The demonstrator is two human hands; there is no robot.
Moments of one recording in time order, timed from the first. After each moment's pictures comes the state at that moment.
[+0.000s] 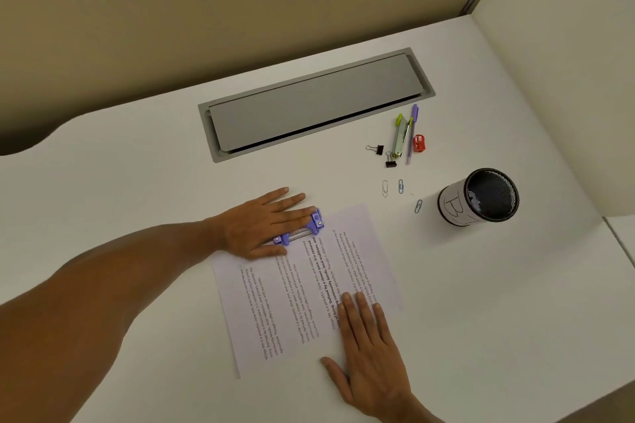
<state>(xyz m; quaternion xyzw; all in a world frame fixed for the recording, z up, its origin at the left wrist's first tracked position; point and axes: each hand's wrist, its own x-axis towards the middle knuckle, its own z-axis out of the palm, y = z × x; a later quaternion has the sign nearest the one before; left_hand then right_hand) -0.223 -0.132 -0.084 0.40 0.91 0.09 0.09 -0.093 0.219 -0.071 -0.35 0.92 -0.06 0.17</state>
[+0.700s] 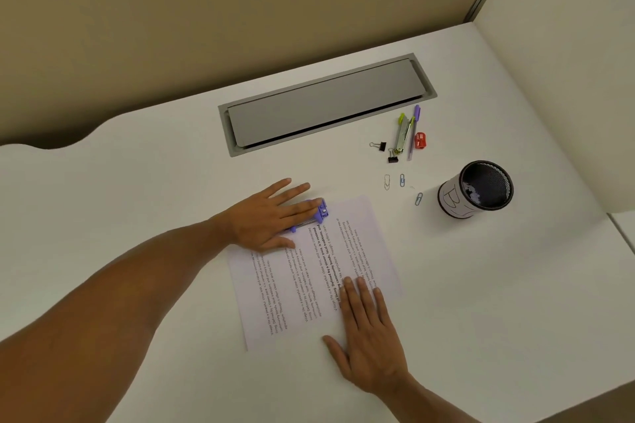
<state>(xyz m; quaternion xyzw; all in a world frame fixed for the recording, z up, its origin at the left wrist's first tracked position) -0.201 -0.118 -0.046 0.35 0.93 -0.04 0.09 -0.093 0.220 -0.068 -0.36 0.92 -0.08 0.17</state>
